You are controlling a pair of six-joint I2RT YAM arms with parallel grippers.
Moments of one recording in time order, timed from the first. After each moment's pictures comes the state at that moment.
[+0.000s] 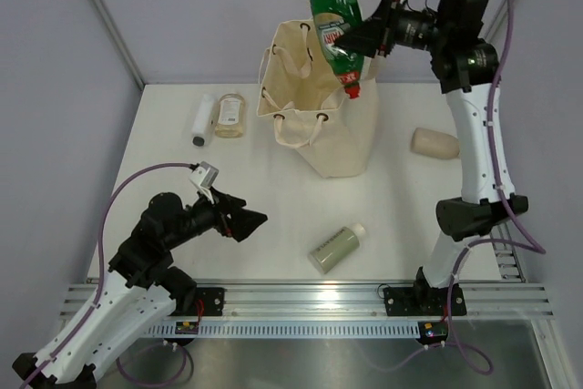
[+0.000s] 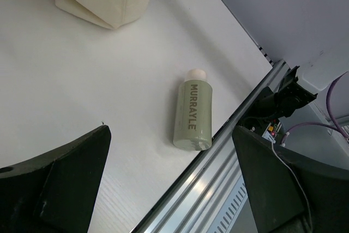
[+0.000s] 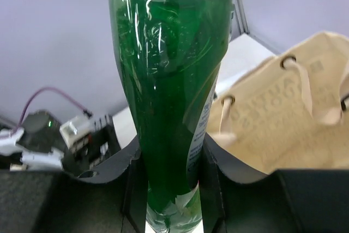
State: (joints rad) left arm -0.61 0.44 0.58 -0.37 0.32 -0.48; right arm 0.16 1.75 2.34 -0.66 -1.02 0.31
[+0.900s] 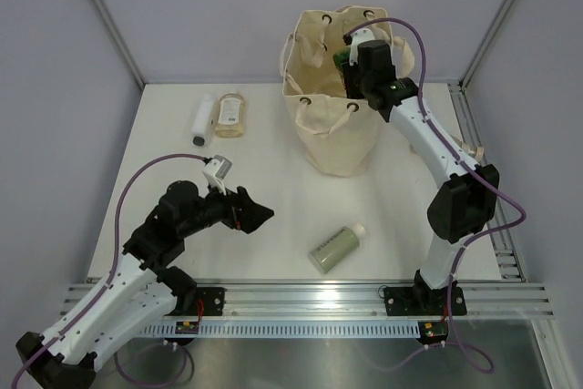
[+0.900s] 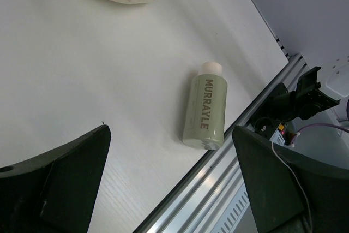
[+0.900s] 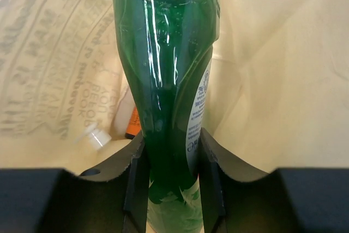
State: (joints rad) left arm -0.61 0.59 0.58 -0.32 0.31 -0.48; right arm 0.39 1.82 1.80 -0.48 0.18 -0.04
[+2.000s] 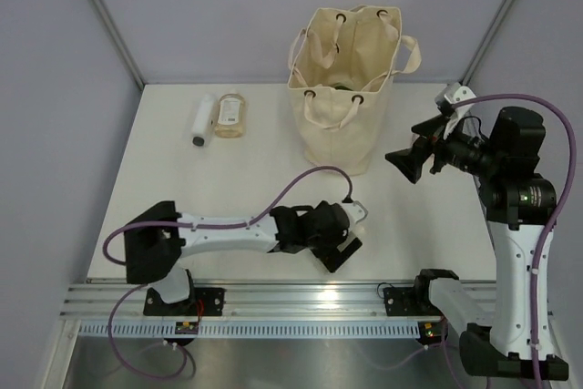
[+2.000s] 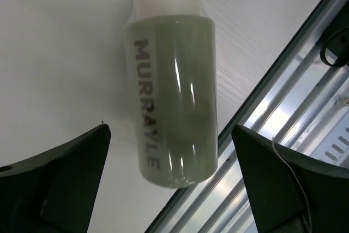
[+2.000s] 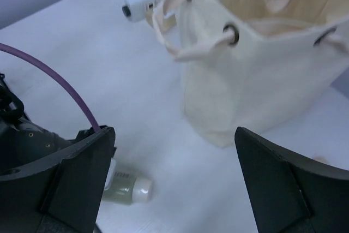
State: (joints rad) left arm -1.27 1.59 1.07 -0.38 -0.10 -0.31; right arm -0.03 0.97 1.47 -0.83 -0.83 -0.28
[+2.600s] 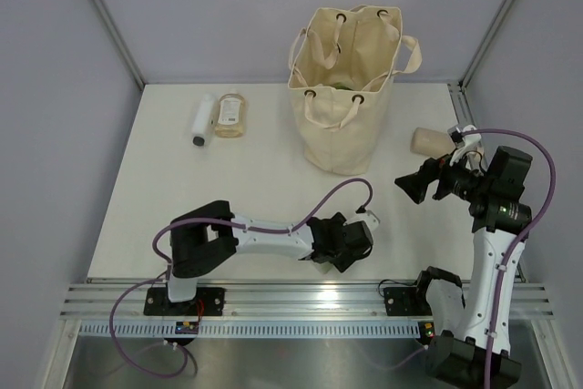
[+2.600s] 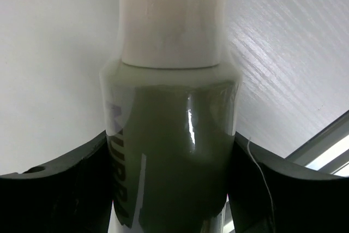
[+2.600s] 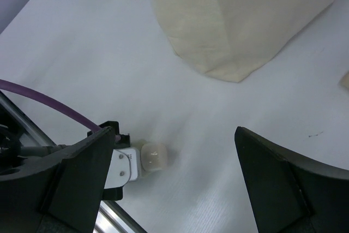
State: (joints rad) left arm -1.34 1.92 1.25 -0.44 -0.32 -0.39; right arm -0.35 0.79 0.98 -0.78 -0.97 -0.24
